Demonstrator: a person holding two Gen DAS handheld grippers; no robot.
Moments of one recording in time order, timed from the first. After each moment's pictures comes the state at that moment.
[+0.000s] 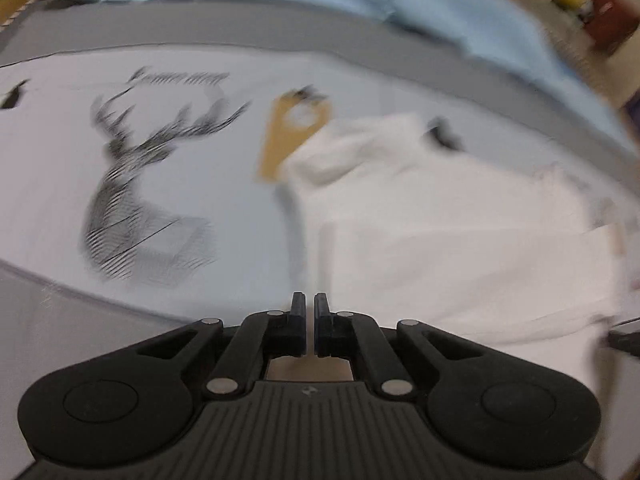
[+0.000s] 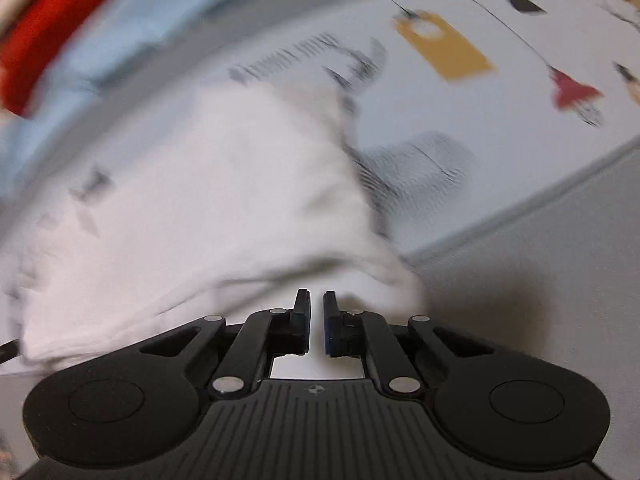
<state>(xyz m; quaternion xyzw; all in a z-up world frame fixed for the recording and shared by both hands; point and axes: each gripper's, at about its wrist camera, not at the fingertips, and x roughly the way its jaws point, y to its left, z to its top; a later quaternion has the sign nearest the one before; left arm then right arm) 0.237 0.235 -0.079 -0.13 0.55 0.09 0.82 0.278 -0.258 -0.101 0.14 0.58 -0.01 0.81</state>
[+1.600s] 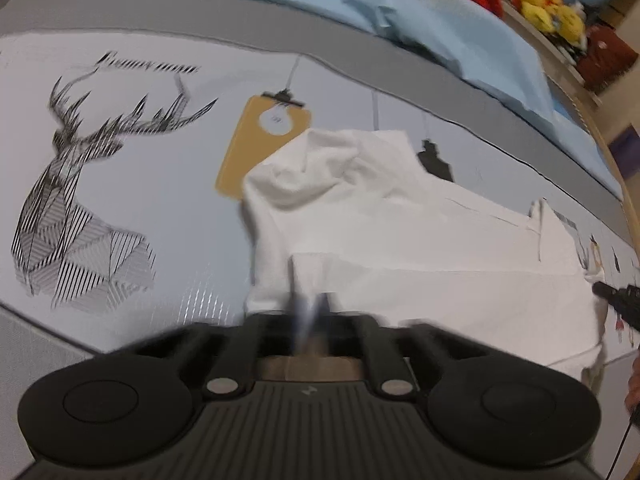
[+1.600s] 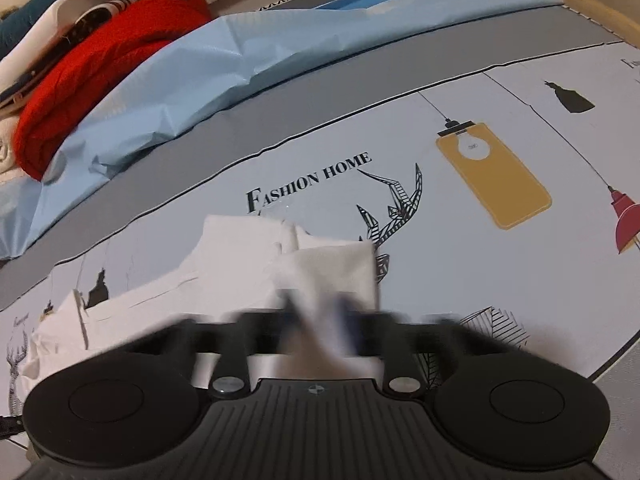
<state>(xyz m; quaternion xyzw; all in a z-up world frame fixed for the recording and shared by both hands) 0.263 0.237 -0.113 -0.19 0.50 0.05 0.84 0.362 -0.262 -0.104 0.15 0.45 0.03 0.88</state>
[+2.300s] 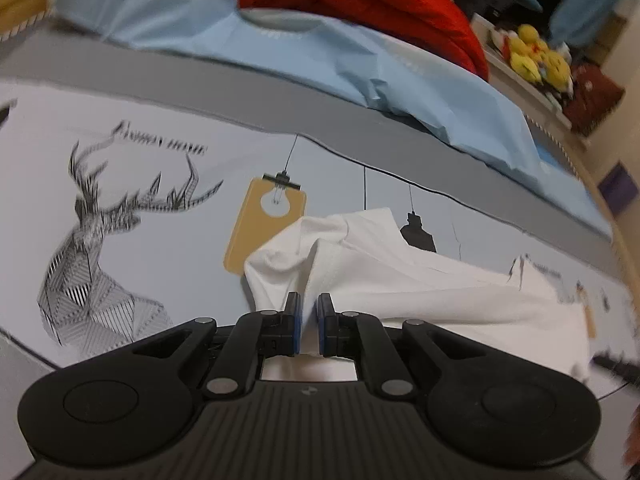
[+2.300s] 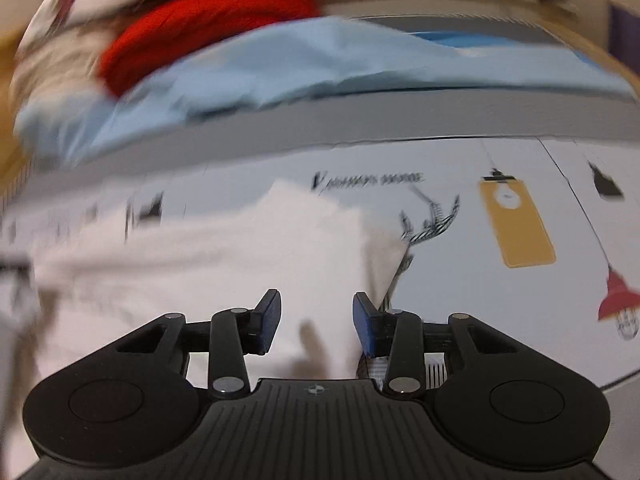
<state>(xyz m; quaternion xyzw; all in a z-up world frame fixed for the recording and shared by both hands) 0.253 0.248 -0.080 -0.20 0.43 0.07 0.88 0.311 -0.258 -0.078 0.00 0.43 0.17 0.89</state>
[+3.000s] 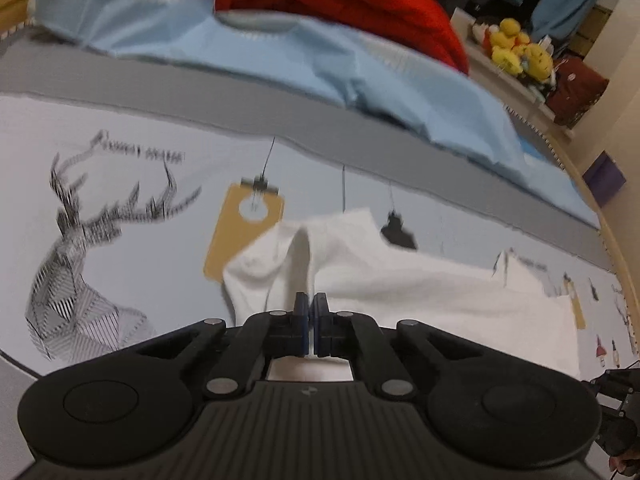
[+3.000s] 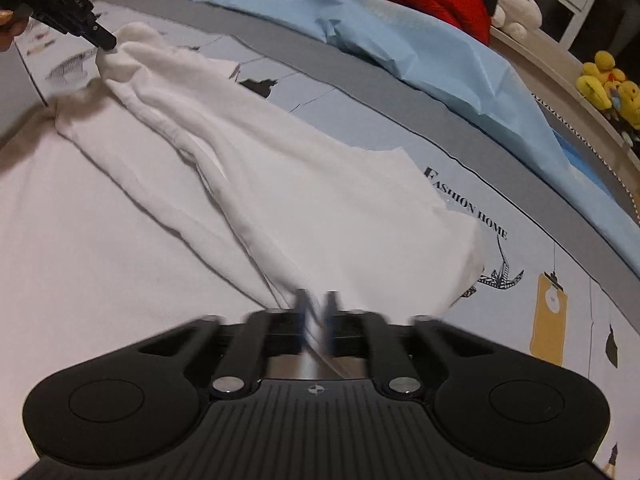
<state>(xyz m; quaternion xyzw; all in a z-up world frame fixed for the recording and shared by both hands) 0.255 0.239 -0.063 -0.18 0.42 0.05 0.89 0.263 -0.193 -0.097 -0.26 0.38 0.29 0.84</state>
